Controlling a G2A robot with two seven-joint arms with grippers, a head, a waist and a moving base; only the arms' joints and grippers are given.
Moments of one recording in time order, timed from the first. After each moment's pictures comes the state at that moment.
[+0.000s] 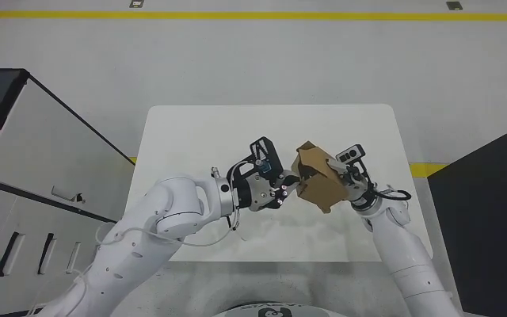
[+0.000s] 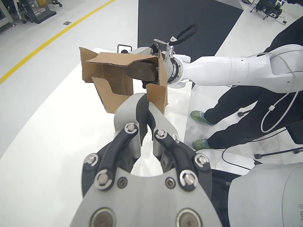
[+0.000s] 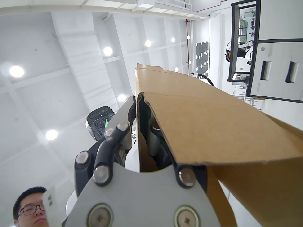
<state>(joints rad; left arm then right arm) 1.23 -1.07 -0.98 -2.10 0.76 -0.43 -0.69 -1.45 -1.21 1.38 -1.38 1.10 -0.11 1.34</state>
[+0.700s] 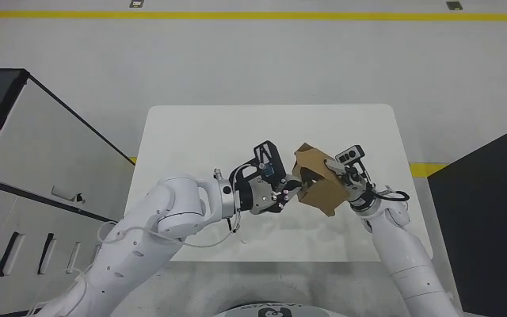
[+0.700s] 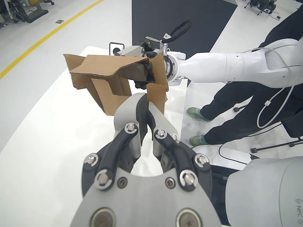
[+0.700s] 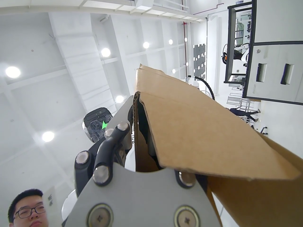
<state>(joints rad) 1.23 -1.07 -0.96 -2.09 0.74 -0.46 -0.71 -1.46 -1.21 1.38 -1.38 1.08 -0.13 1.32</state>
